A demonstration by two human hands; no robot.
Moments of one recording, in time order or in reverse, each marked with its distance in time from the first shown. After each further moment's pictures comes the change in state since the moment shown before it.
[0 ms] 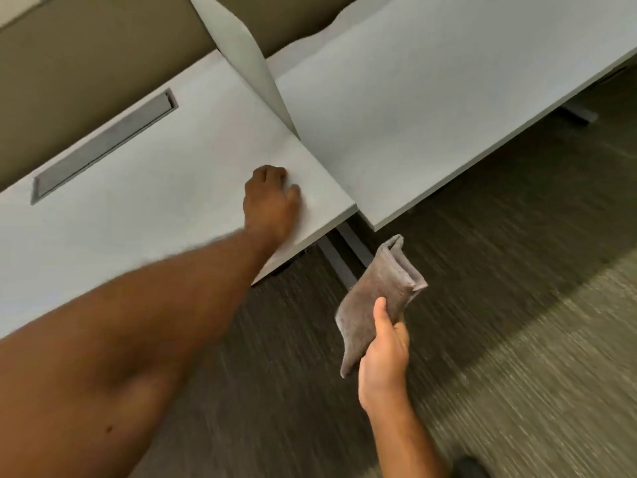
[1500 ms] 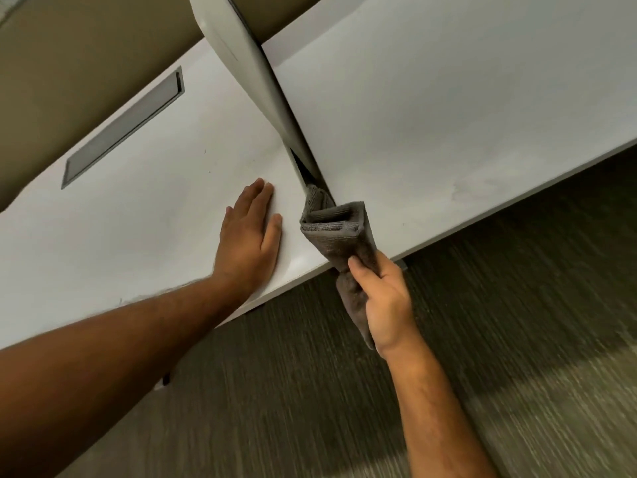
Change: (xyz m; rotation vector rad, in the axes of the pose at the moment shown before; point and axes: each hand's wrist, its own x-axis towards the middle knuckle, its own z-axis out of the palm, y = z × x) left_hand 0.020 -0.020 0.040 0.114 0.014 -0.023; right_hand 0.148 -0.116 0.048 -0.256 -0.675 0.016
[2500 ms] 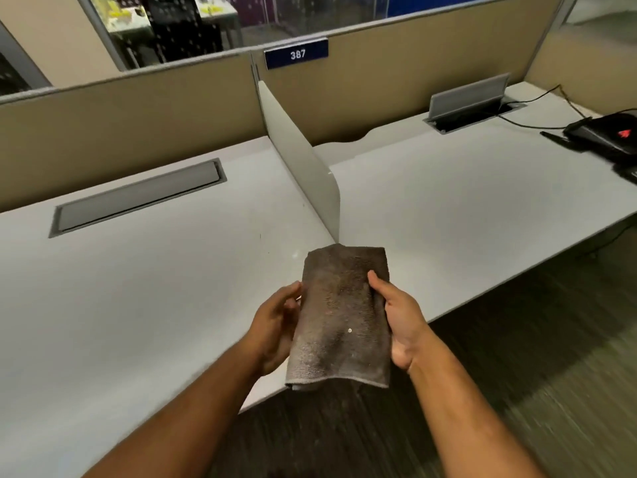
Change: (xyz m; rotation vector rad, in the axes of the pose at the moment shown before) left_hand -0.037 -0.055 -0.140 -1.791 -0.687 -0.267; right_hand -0.007 -0.110 0.180 -0.071 0.243 0.247
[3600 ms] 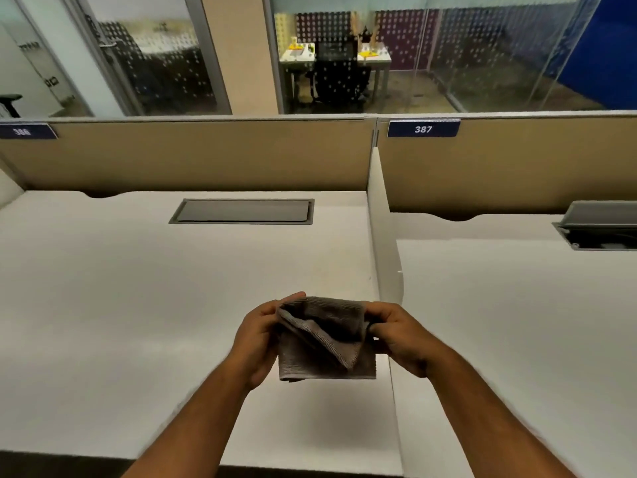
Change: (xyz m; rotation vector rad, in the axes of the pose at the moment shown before) left_hand 0.012 0.090 -0.001 0.000 0.654 0.414; right_hand 0.137 -0.129 0.072 -0.824 -0.742 -0.150
